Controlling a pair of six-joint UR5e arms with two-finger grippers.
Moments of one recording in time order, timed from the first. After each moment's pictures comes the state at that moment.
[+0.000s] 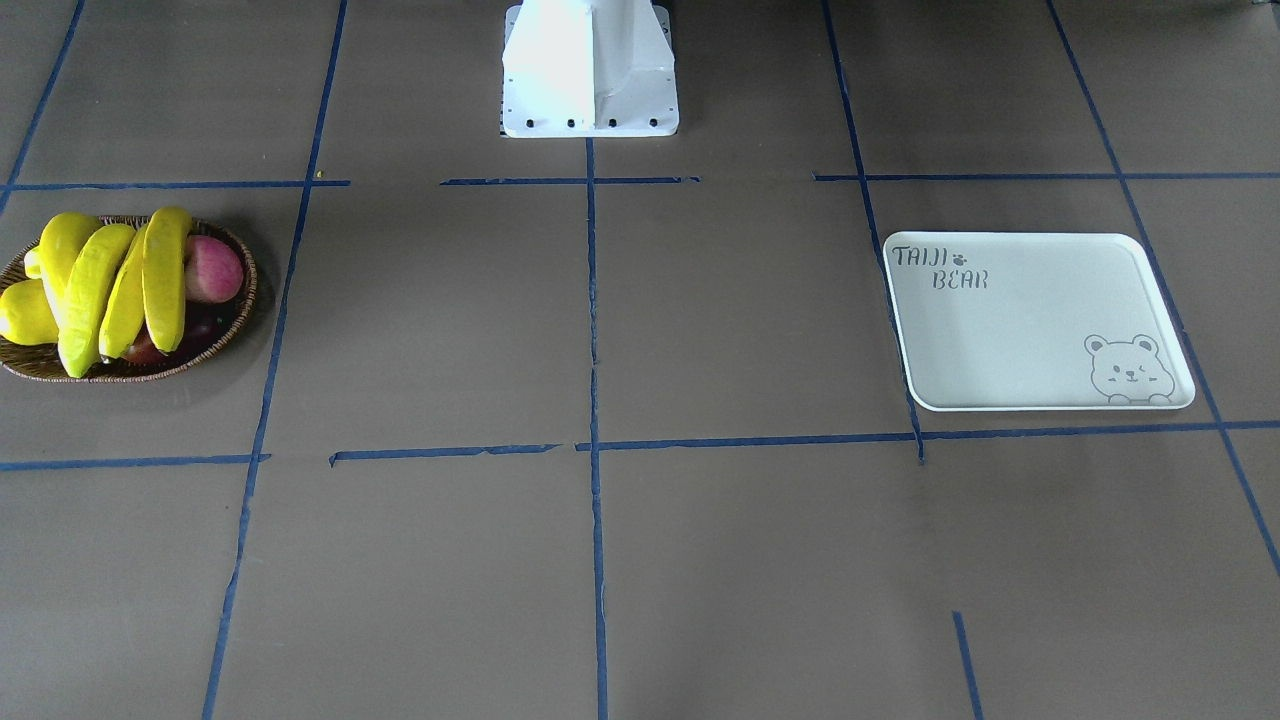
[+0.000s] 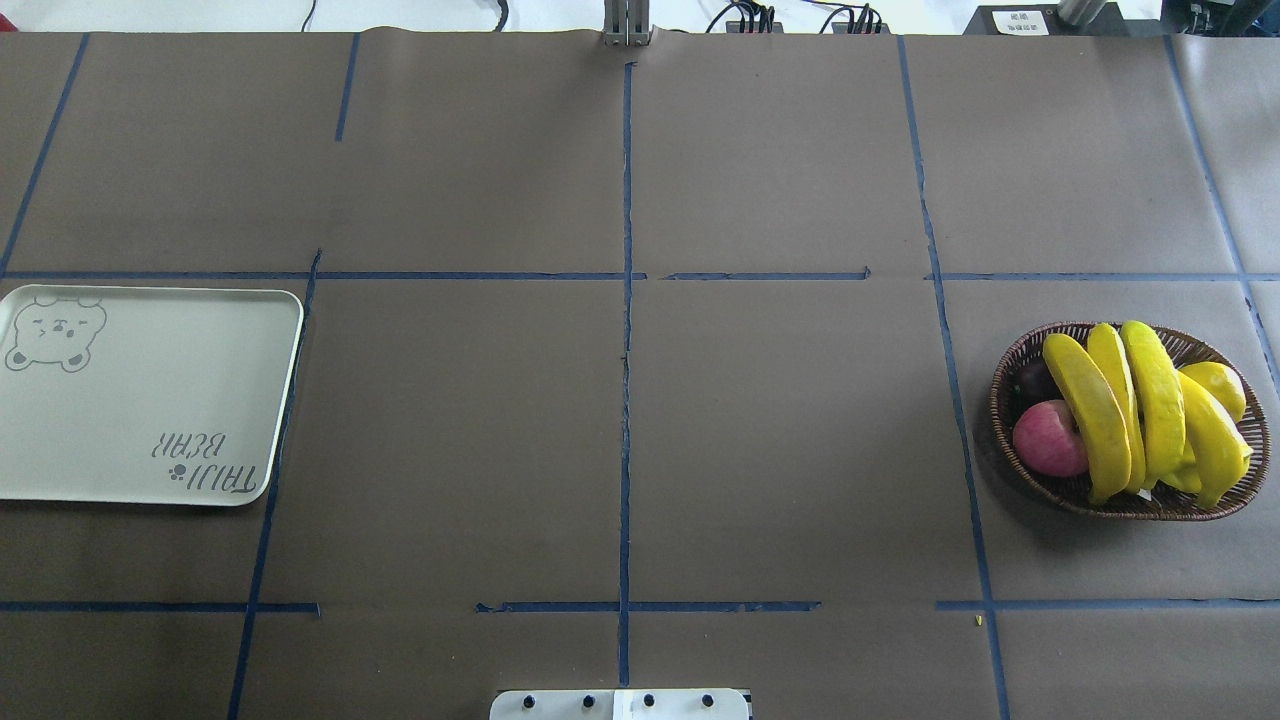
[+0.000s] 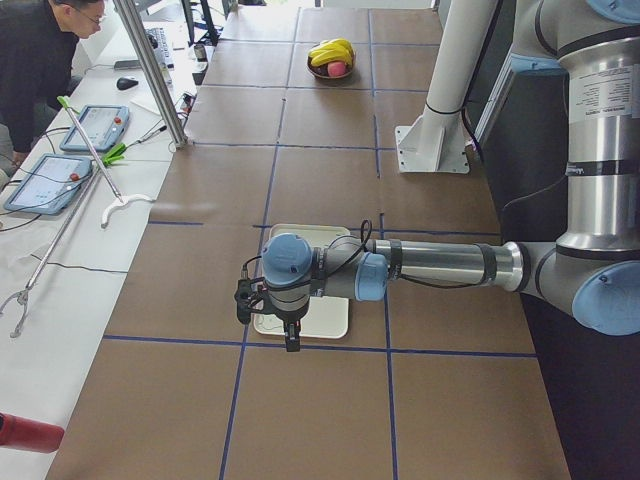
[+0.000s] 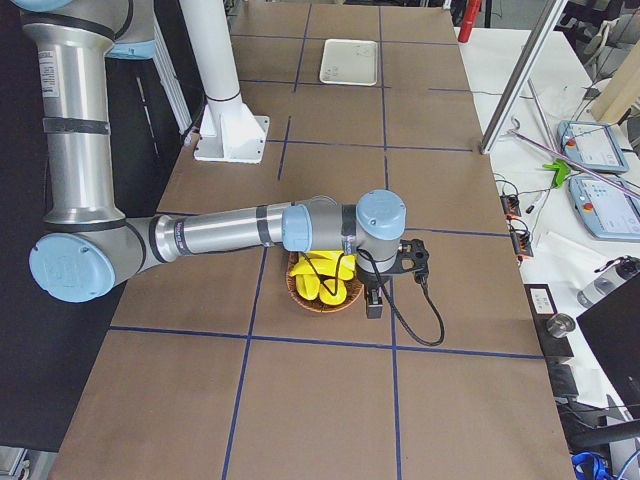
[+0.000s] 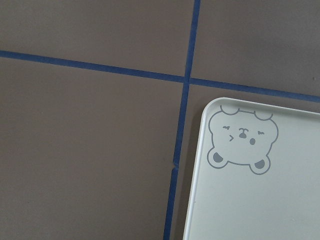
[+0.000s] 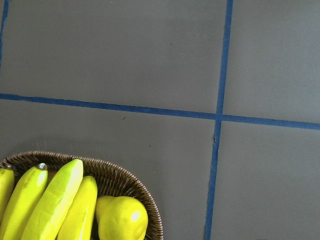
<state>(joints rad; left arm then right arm) -1.59 -1.46 -1.71 -1.62 -2.42 -0.17 1.56 -1.58 1.78 -1.68 2.42 -0.03</state>
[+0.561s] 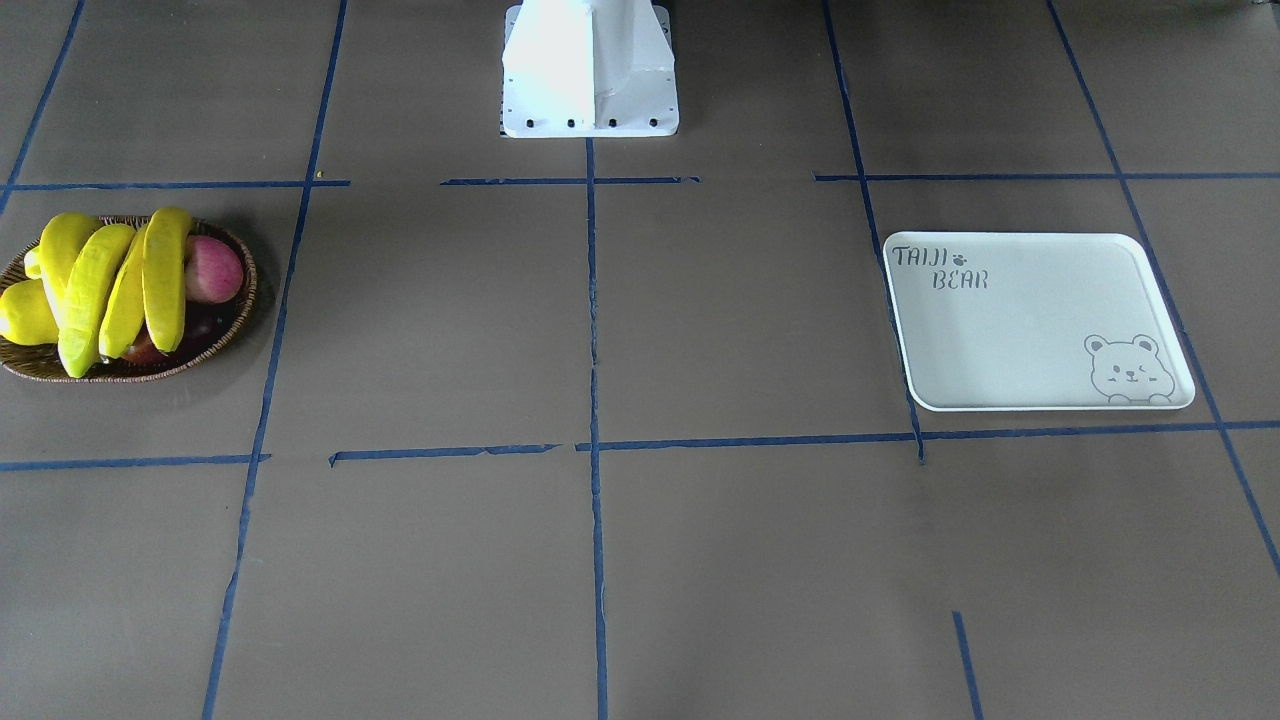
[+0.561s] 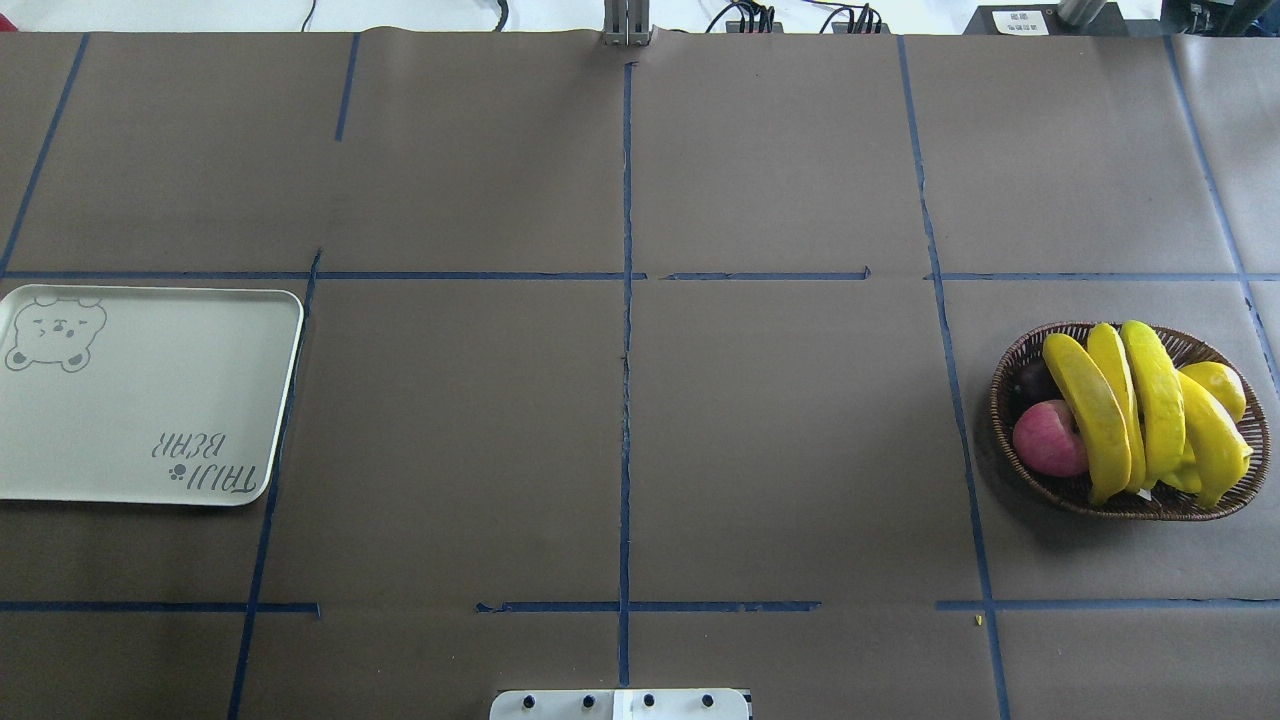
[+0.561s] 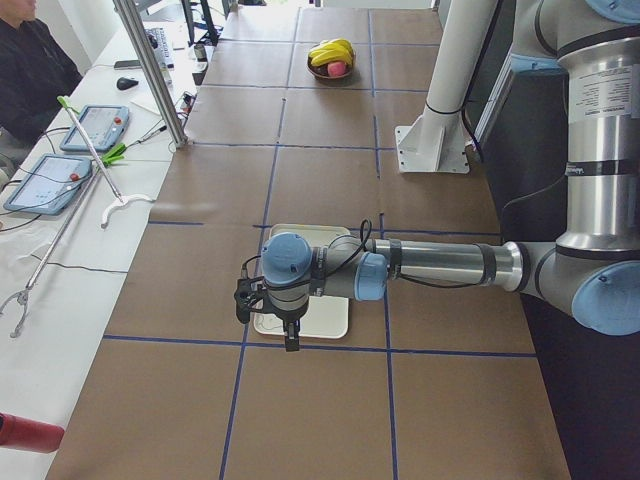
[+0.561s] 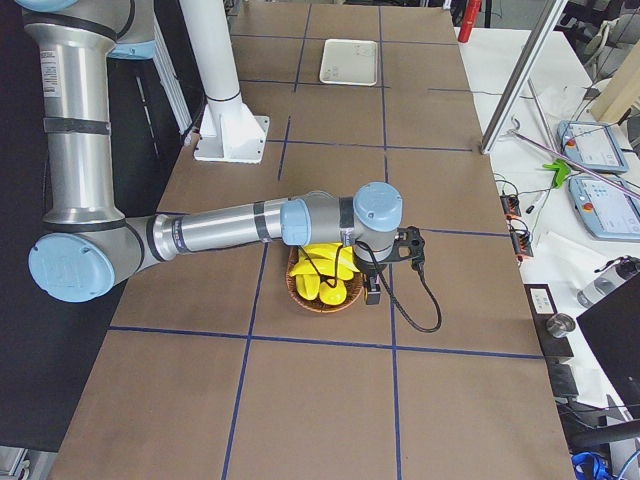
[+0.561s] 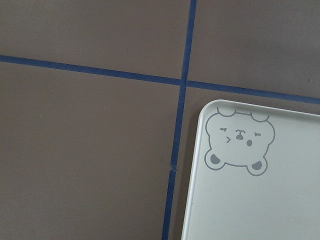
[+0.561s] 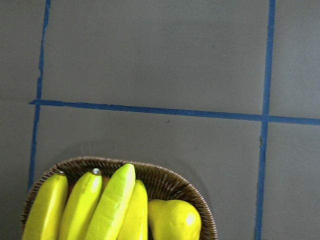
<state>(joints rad) -1.59 -1.46 -1.71 -1.62 -2.41 -0.17 1.45 -1.57 1.90 -1.68 2.43 0.18</state>
